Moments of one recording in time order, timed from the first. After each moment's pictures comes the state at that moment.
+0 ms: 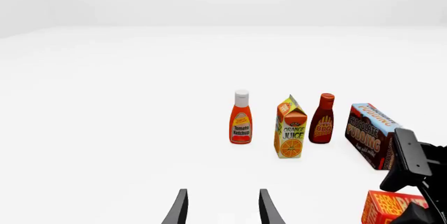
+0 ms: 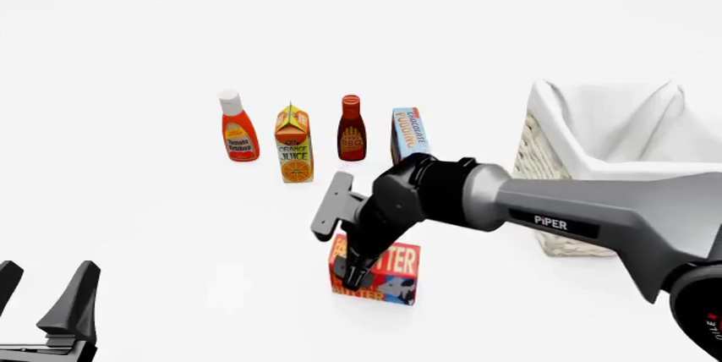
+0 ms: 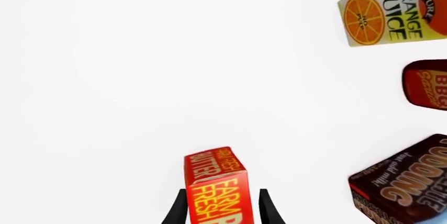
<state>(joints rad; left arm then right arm) 0.00 0.00 0.00 0.00 0.00 0.78 1.89 -1.28 0.63 -0.51</state>
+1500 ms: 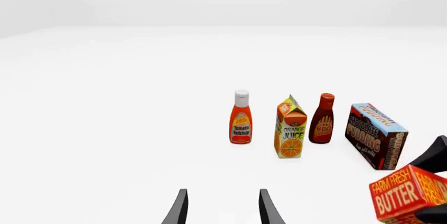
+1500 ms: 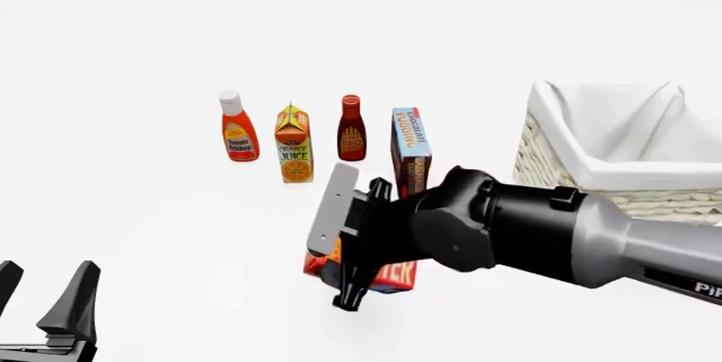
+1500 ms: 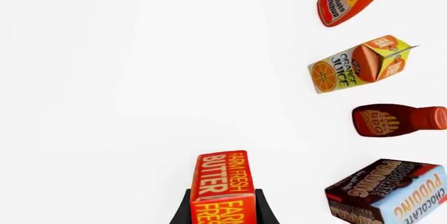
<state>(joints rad) 0.00 0.00 0.00 0.00 0.00 0.91 1.59 -1.08 0.44 -0.47</state>
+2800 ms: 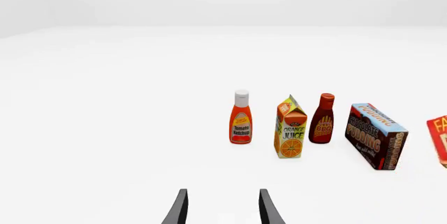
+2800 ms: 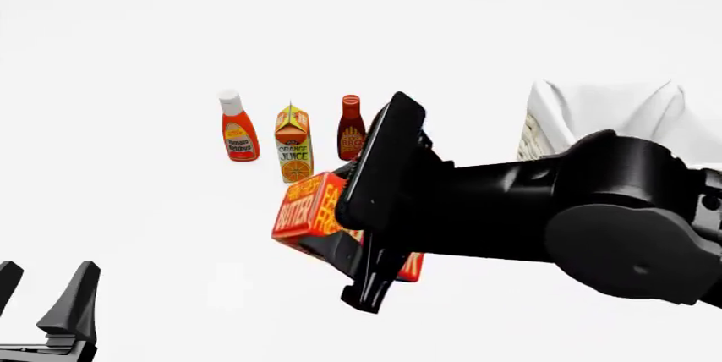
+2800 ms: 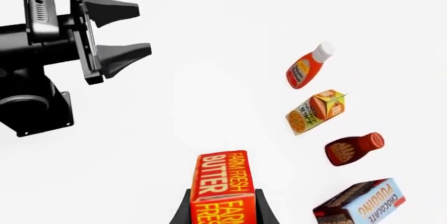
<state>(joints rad) 0.00 0.00 0.00 0.00 0.00 1.02 1.26 -1.10 0.49 -0.34</state>
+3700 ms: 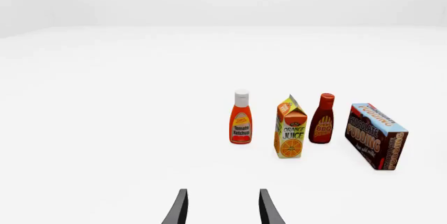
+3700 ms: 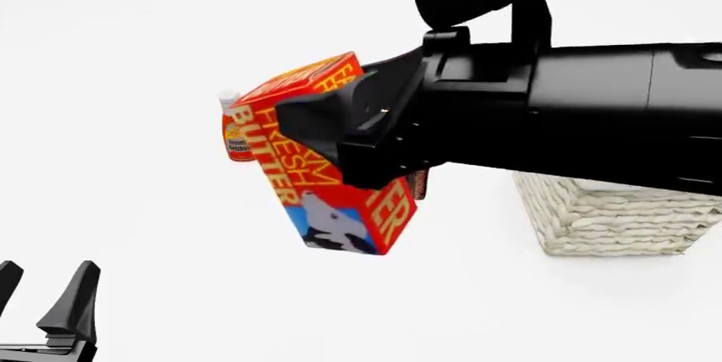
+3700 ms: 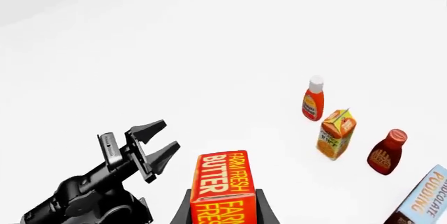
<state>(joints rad) 0.00 0.00 0.00 0.00 0.00 1.04 1.17 -1.32 0.51 0.17</state>
